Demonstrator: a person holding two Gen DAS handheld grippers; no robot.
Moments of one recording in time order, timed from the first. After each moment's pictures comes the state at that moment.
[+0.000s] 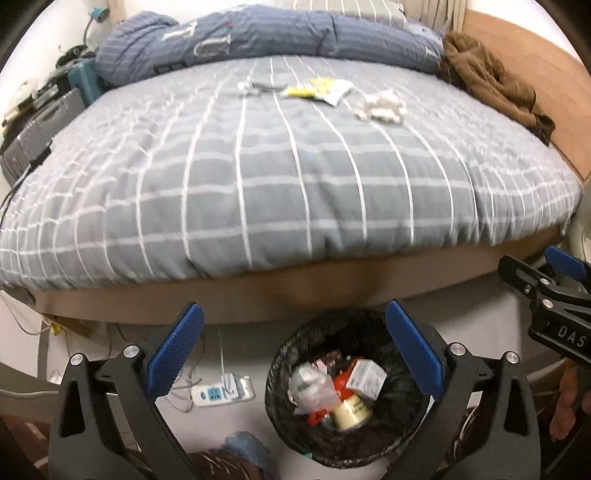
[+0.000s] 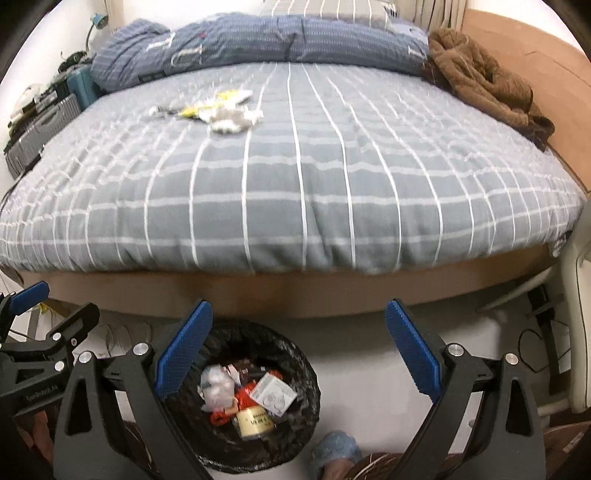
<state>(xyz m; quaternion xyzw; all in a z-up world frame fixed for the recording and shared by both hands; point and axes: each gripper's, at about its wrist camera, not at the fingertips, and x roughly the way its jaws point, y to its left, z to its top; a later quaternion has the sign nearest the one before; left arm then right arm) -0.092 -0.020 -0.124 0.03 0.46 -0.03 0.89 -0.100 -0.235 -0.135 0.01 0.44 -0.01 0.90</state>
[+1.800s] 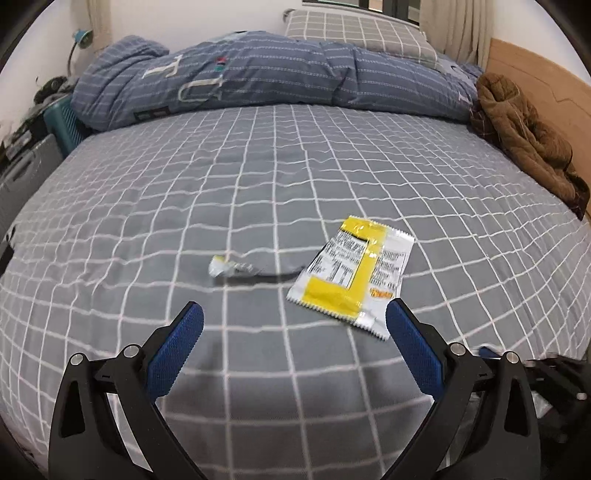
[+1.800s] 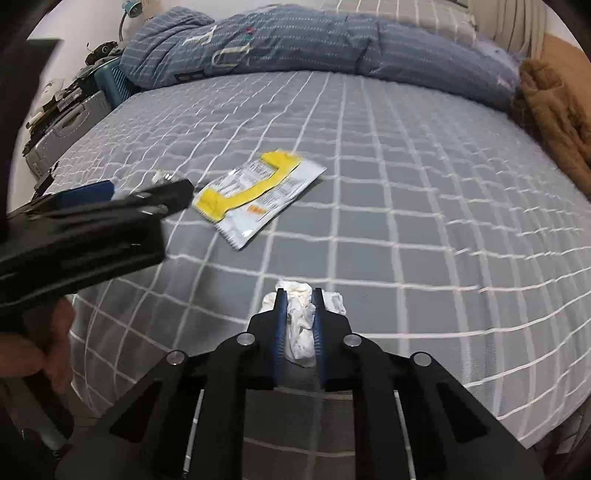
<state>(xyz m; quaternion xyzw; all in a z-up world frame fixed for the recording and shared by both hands) 0.173 -0.038 -0.082 0.03 0.42 -0.03 0.91 0.117 -0.191 -0.117 -0.01 0.45 0.09 0.89</state>
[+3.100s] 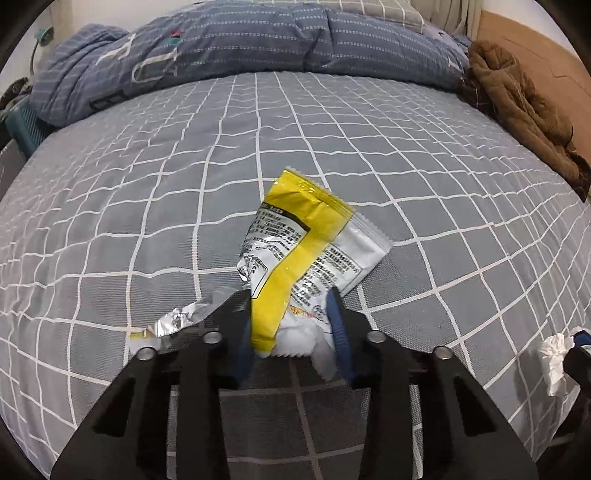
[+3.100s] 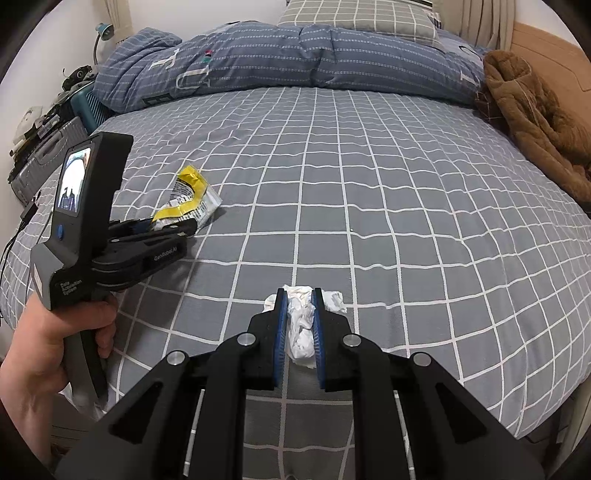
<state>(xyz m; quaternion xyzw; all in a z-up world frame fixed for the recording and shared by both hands) 0.236 -0.075 -0.135 0.04 0.46 -0.07 0.88 0.124 -0.258 -0.097 0.01 0.45 0.06 0.89</state>
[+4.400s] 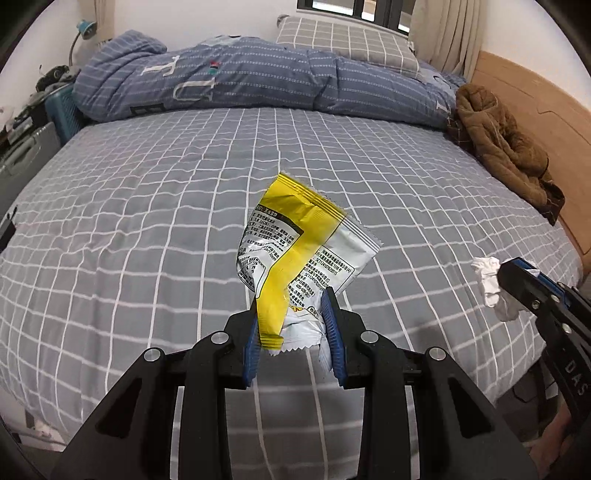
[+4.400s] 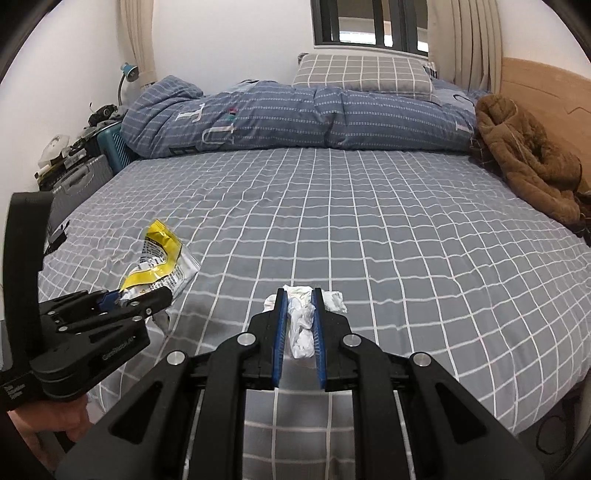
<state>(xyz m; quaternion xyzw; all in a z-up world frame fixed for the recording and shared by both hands) 0.101 -0.051 -0.048 -0.01 0.42 -0.06 0.91 0.066 -0.236 -0.035 0.02 0.35 0.07 0.93</state>
